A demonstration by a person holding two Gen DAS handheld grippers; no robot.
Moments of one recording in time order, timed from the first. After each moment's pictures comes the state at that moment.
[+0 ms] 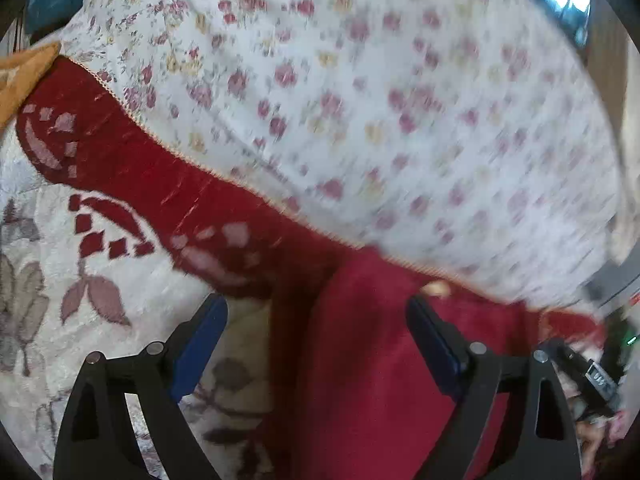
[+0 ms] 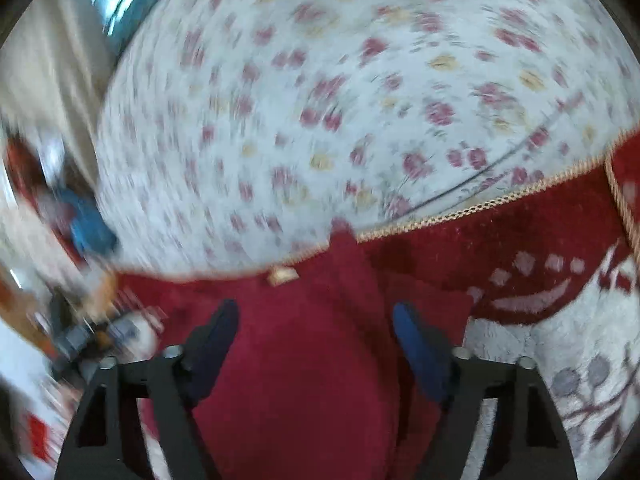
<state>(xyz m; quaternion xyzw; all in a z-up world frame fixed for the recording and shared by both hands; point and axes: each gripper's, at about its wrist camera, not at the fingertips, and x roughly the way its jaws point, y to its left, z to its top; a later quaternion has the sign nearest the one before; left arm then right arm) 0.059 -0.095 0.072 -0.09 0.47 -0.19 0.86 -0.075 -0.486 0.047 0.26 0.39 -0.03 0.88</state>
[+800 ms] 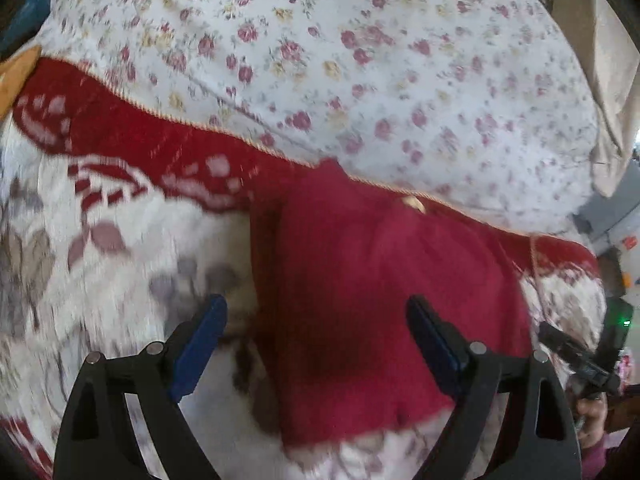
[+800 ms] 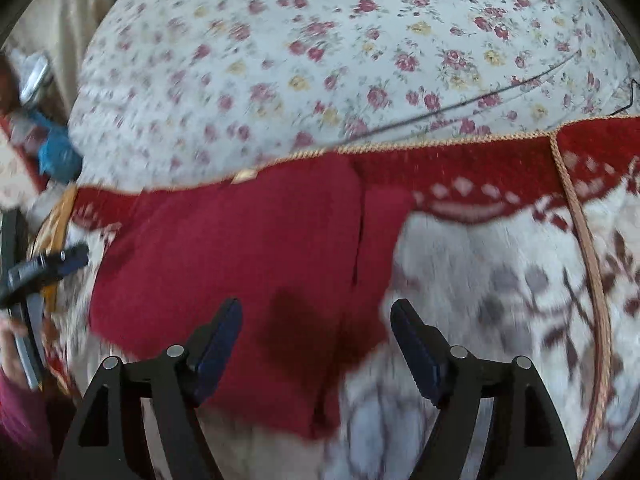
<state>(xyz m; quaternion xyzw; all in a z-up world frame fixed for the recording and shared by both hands) -0.010 -0.080 0.081 -0.06 0.51 -0.26 0.82 -0.182 -0.459 0.042 0.20 0.45 -0.06 0.87</state>
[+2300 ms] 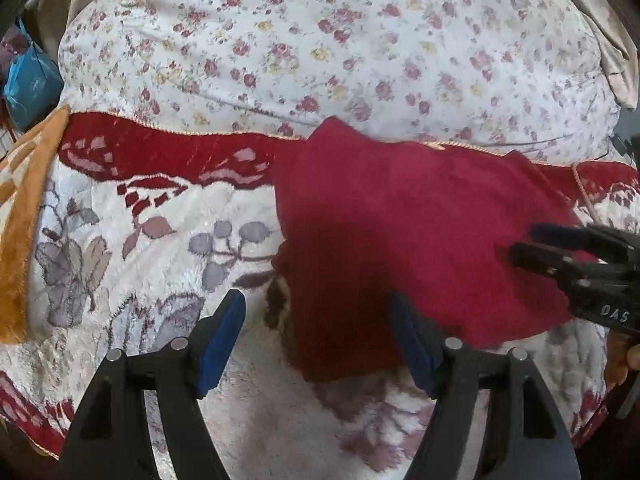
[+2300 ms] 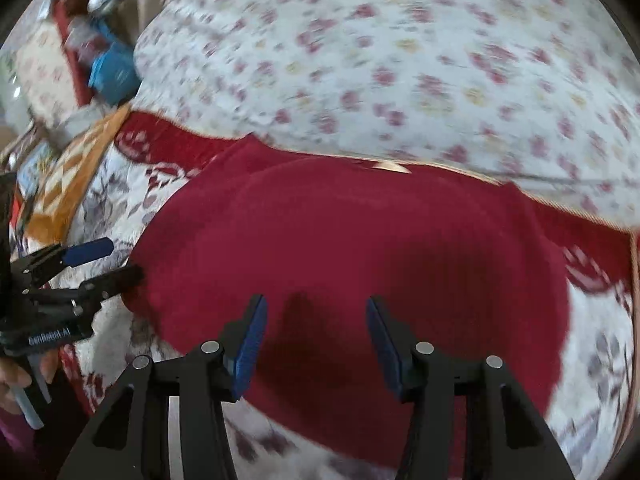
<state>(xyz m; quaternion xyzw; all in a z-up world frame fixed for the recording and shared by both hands) -0.065 -0.097 0.066 0.09 0.46 -0.19 0.86 -0.080 -0.304 0.037 0.06 0.46 0.03 0.89</state>
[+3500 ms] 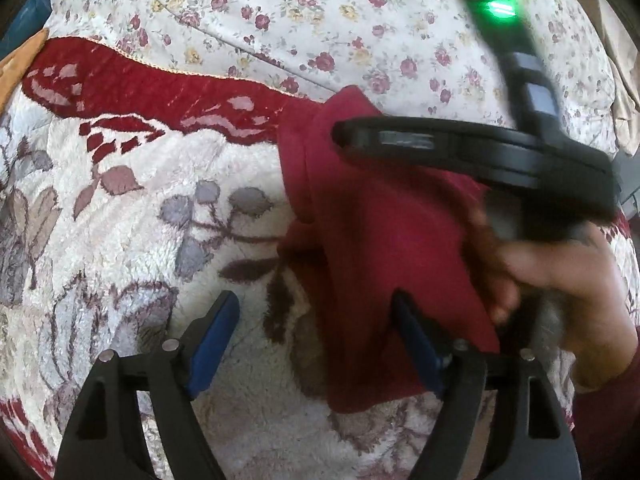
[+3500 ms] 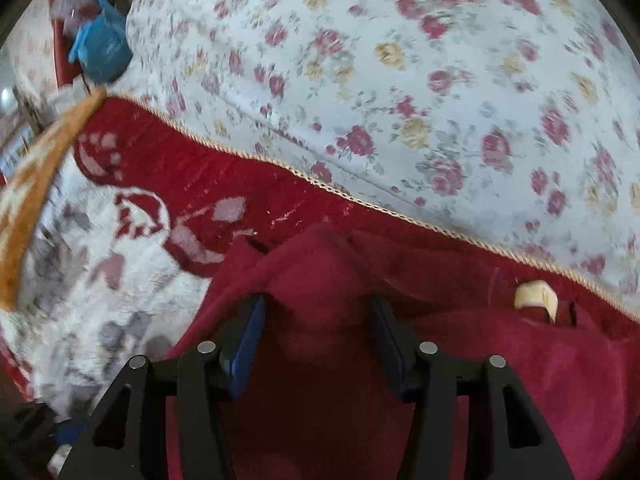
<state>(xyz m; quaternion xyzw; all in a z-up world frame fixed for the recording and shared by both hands) -0.023 -0.076 0.031 0.01 0.52 -0.22 0.82 0.084 -0.246 0.000 0.08 0.47 0.04 0.88</state>
